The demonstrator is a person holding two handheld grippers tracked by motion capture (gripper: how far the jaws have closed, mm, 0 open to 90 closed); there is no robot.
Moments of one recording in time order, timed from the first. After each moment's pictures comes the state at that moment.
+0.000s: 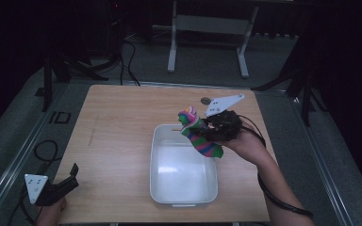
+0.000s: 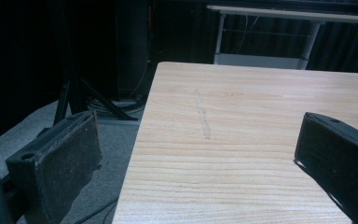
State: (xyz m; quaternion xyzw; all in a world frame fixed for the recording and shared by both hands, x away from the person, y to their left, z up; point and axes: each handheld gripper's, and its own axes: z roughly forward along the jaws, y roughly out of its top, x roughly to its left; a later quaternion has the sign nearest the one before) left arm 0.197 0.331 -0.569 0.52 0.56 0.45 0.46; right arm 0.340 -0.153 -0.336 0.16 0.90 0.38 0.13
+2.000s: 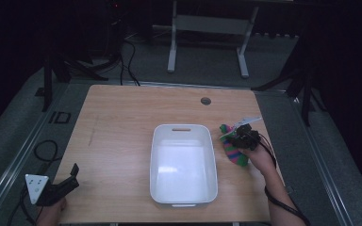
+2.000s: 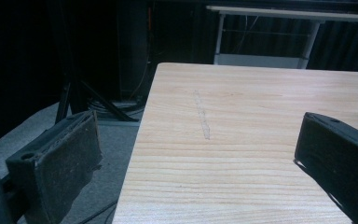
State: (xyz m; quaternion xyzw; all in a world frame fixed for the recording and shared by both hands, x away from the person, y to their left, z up) left arm 0.197 0.329 -0.569 0.52 0.56 0.45 0.46; right arm 0.419 -0.272 -0.509 0.40 0.86 0.28 0.17
